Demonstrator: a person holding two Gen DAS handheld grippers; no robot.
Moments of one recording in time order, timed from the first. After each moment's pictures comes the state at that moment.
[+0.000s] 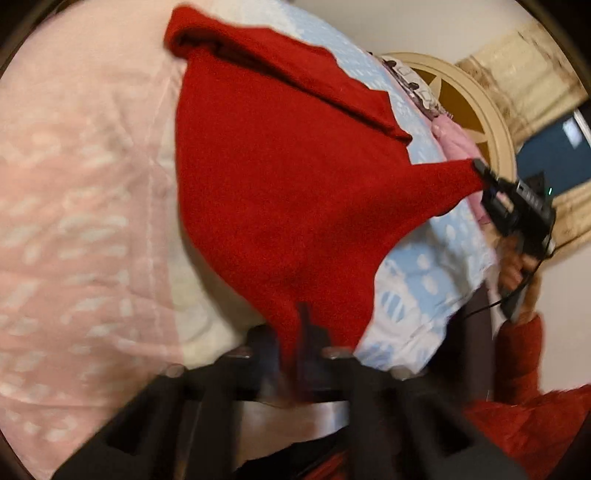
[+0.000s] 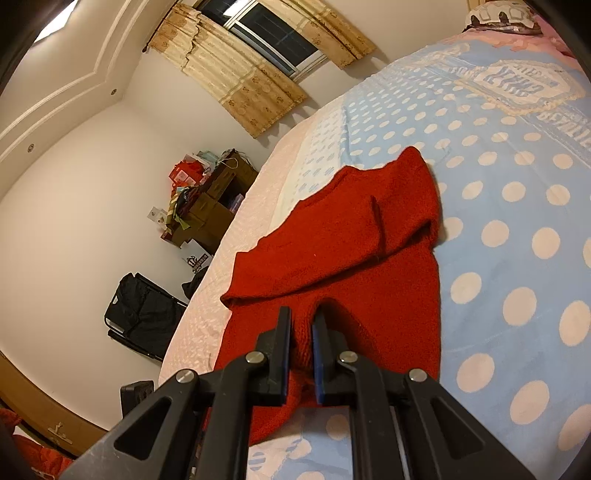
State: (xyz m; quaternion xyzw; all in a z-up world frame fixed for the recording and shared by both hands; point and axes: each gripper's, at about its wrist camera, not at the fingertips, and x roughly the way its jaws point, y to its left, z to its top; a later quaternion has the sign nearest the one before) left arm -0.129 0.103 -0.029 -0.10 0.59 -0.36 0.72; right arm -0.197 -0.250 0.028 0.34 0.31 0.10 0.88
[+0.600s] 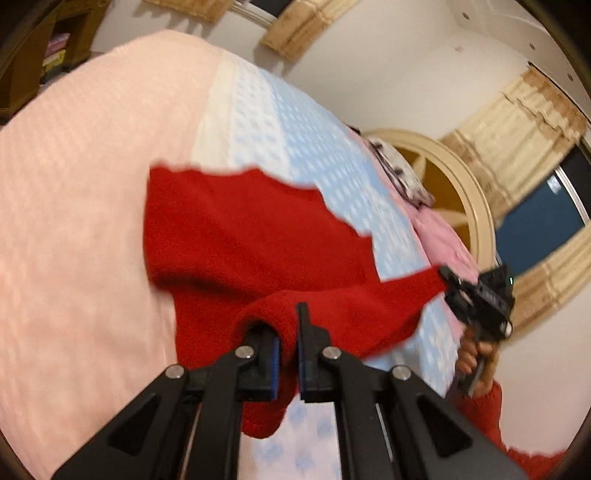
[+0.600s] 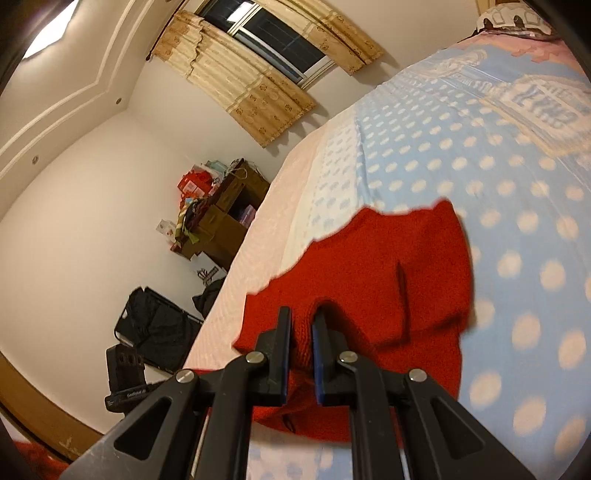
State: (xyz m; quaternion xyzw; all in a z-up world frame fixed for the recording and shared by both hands) left arm 0.043 0.091 0.078 -0.18 0.48 -0.35 0.78; right arm -0.086 -0.294 0.071 0.37 0.29 0.11 0.88
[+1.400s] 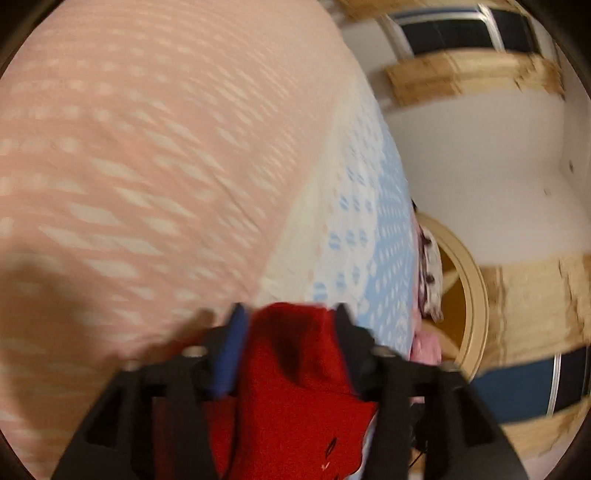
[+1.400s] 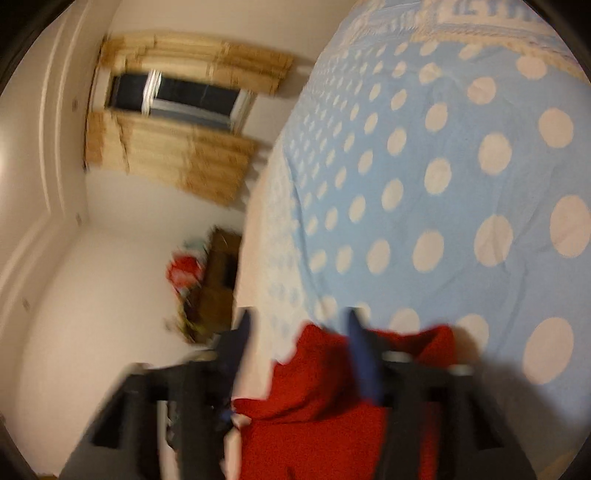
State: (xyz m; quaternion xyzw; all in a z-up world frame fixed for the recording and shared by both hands) left arm 0.259 0.100 -0.009 -0.40 0.55 -0.21 0.70; right arm 0.066 -0.407 -0.019 0.55 0.23 0.04 0.80
